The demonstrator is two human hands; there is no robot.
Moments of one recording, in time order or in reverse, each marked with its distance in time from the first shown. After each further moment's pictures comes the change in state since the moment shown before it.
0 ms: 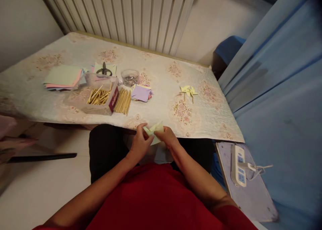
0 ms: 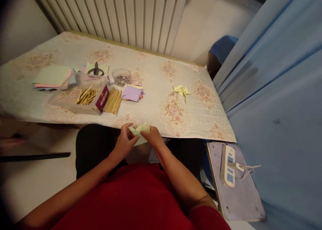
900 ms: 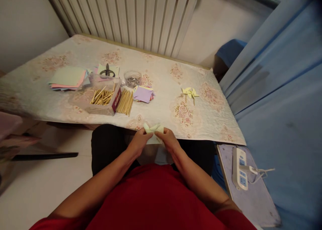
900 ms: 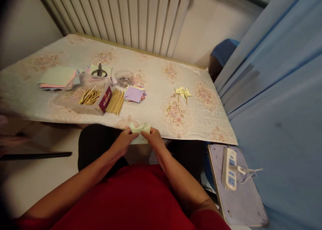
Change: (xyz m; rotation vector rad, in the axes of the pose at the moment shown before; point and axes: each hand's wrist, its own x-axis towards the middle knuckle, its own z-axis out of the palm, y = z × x) left_hand 0.016 -0.008 -0.002 -0.476 -0.141 -0.284; right_hand -0.007 0.004 0.008 0.186 -0.004 -0.021
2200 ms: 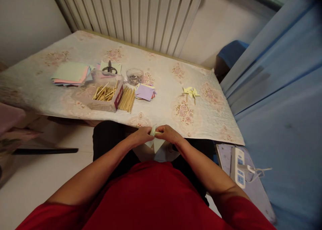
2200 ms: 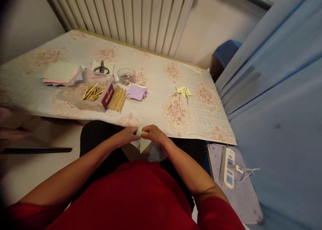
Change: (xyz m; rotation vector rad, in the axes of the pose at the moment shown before) left_hand 0.013 0.015 -0.020 0.528 -0.355 0.040; right_hand 0.008 -0.032 -0.016 -0.622 -0.412 -0.103
